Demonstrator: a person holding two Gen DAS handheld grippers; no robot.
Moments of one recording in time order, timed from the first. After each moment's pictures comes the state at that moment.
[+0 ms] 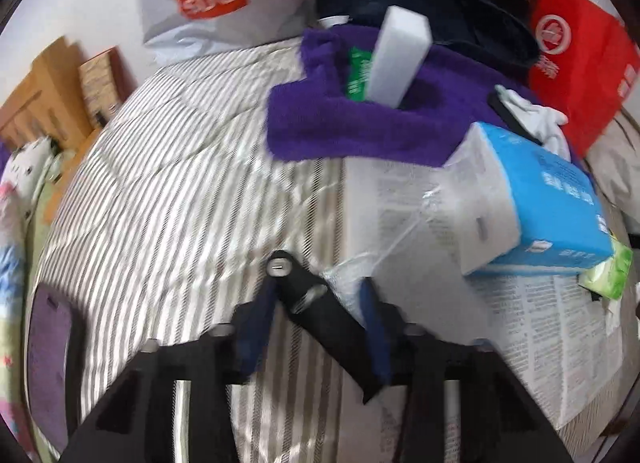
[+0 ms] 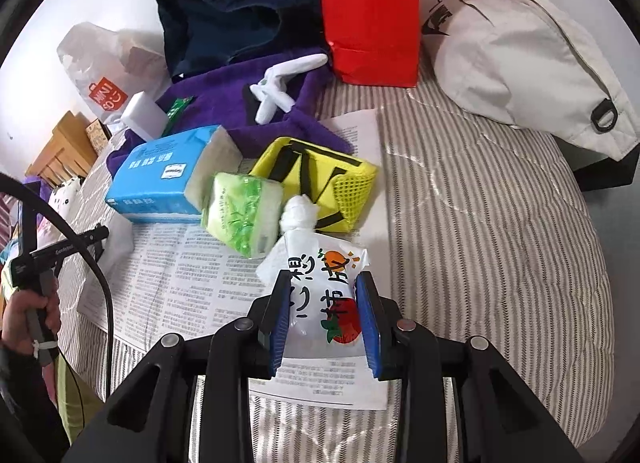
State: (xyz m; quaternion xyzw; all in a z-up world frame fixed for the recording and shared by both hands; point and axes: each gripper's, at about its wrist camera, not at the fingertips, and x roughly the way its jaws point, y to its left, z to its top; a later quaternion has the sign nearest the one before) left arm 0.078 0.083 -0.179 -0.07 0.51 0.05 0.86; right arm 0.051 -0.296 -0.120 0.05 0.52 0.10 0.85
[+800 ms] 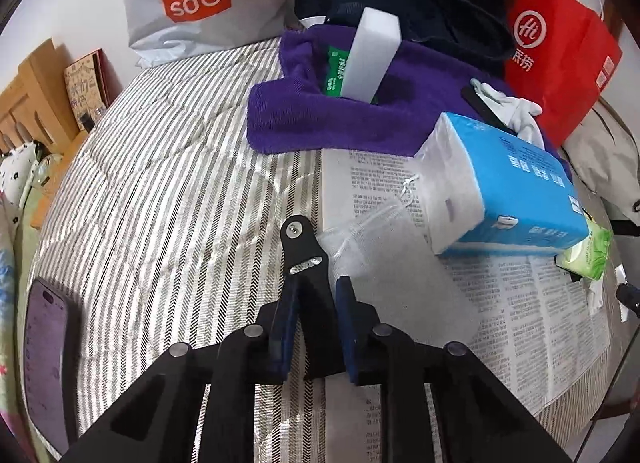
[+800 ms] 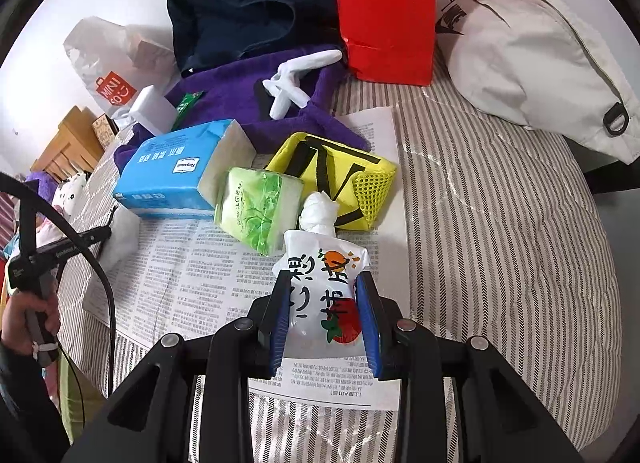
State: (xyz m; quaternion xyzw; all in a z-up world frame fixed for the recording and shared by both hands) left arm 0.061 0.077 -0.171 -0.07 0.51 0.03 0.86; right arm 0.050 -0.283 -0.122 0.04 0.52 0.12 0.85
